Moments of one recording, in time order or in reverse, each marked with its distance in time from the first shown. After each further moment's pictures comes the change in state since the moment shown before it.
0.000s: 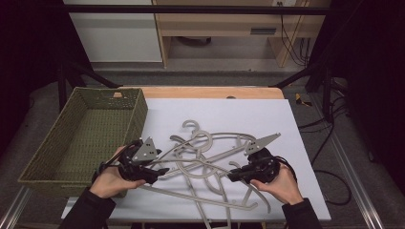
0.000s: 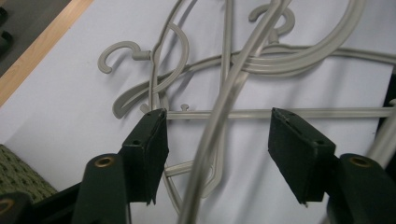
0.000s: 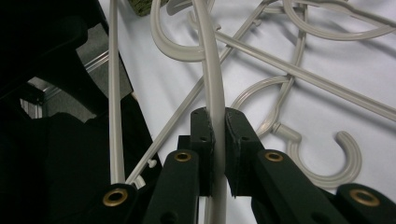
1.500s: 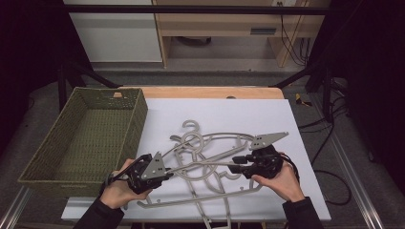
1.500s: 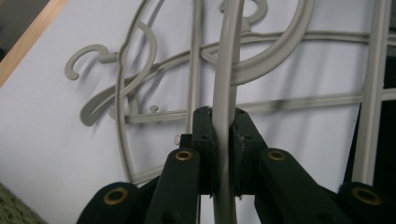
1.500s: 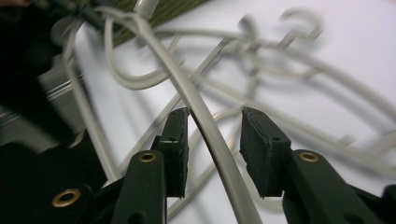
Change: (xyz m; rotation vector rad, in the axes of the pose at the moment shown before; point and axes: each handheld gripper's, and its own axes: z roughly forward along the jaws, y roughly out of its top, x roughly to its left) left arm -0.031 -0.006 0.008 -0.013 0.008 0.042; right arm -0.010 0.000 -0.007 -0.152 -0.140 -0.047
